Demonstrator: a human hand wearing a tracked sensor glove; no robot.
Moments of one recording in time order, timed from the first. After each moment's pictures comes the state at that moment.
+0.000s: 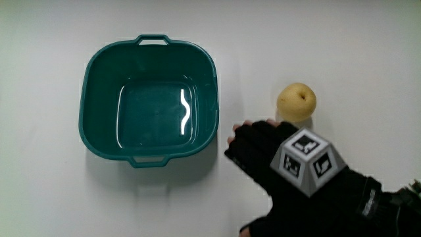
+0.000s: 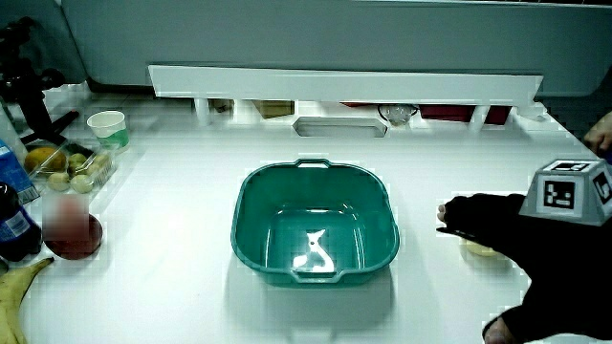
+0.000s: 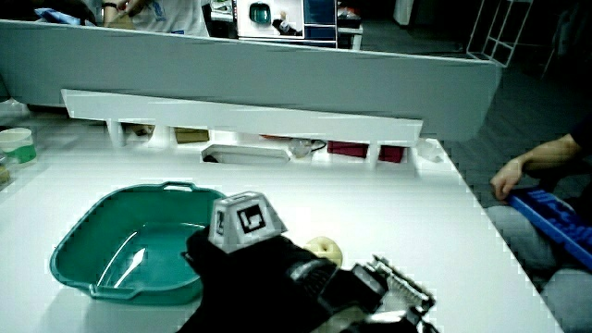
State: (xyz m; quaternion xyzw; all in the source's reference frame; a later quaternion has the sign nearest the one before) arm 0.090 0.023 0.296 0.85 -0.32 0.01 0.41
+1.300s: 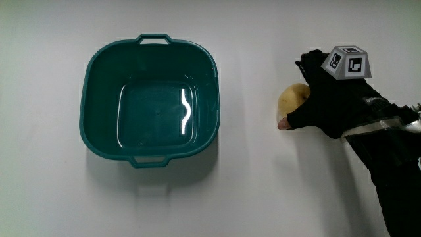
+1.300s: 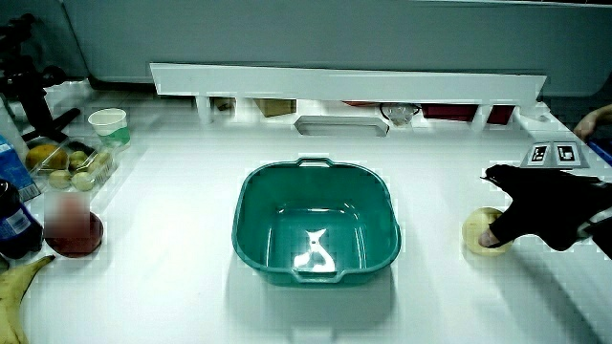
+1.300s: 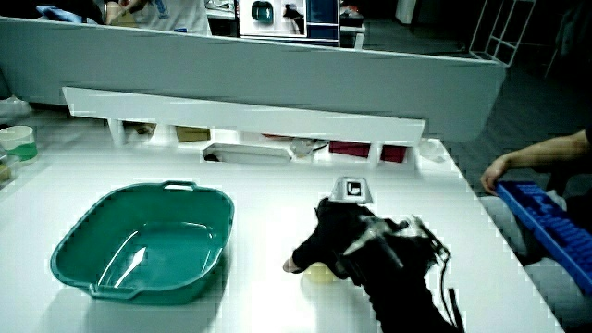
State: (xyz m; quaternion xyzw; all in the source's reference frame) arm 0.202 -0.106 0.447 0.86 -0.06 0.03 0.51
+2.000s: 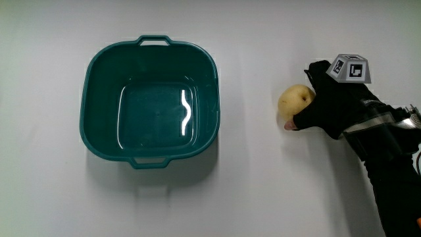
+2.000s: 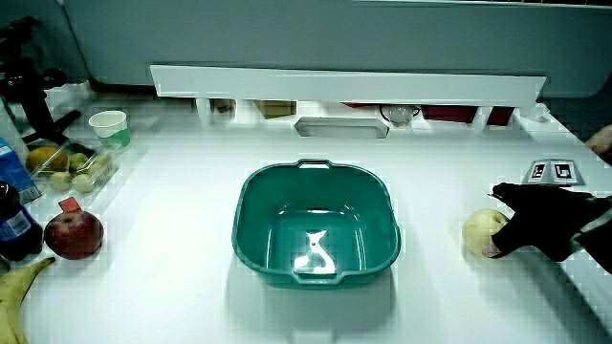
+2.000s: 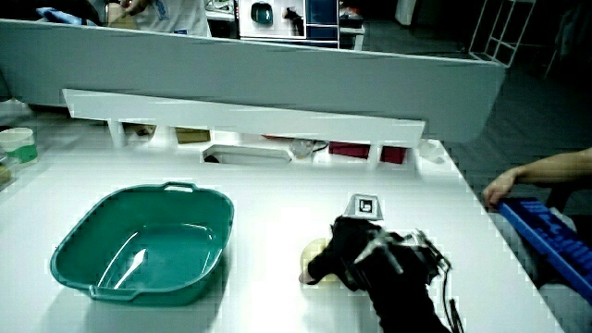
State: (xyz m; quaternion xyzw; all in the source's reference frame) arm 0.227 -0.105 0.494 0.84 -0.01 0.03 0.54
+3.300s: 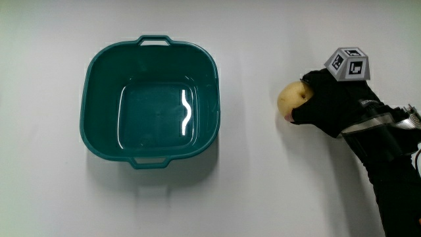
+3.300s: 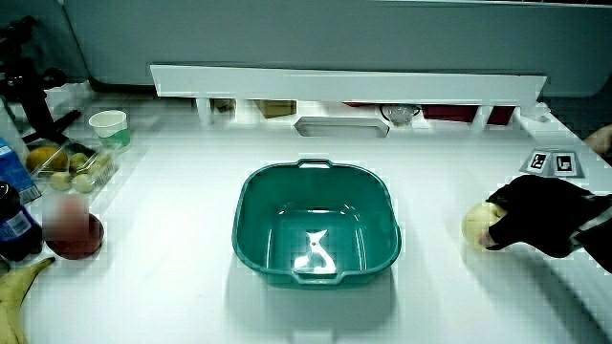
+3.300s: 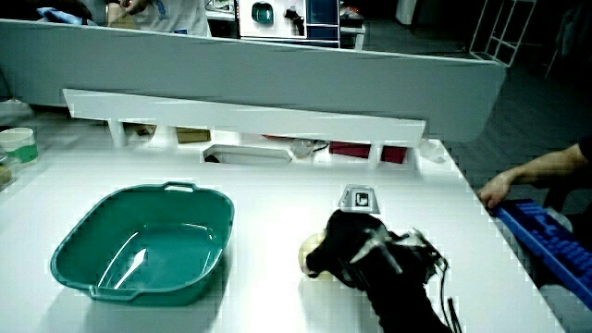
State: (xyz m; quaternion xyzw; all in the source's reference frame) arm 0.220 -0.110 0.479 0.90 -0.04 0.02 0.44
